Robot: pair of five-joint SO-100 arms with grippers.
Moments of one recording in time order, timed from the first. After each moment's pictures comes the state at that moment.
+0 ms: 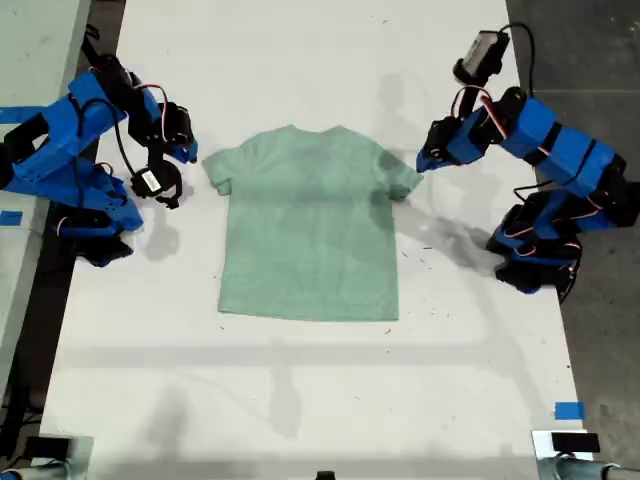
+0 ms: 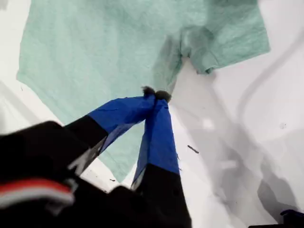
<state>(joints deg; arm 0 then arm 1) -27.8 121.0 102.8 90.8 25.9 35.9 124.5 106.3 84.4 -32.6</state>
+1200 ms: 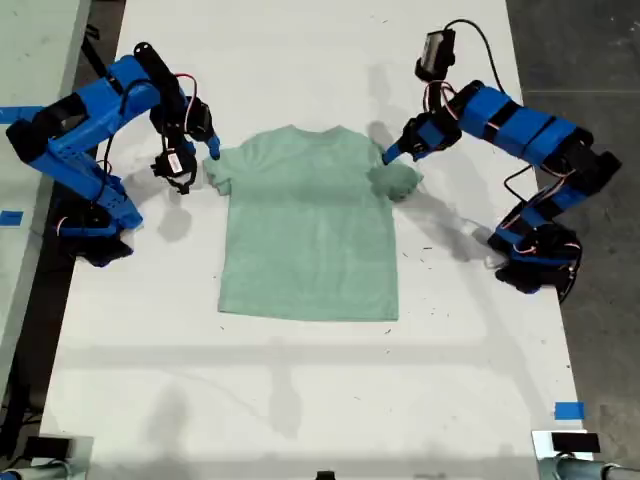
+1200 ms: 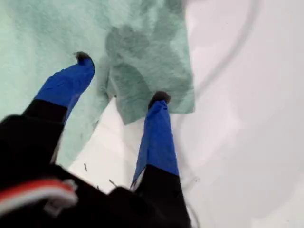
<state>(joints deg) -33.9 102.1 95.6 90.7 36.4 48.9 100.5 107.7 67.2 -59.5</state>
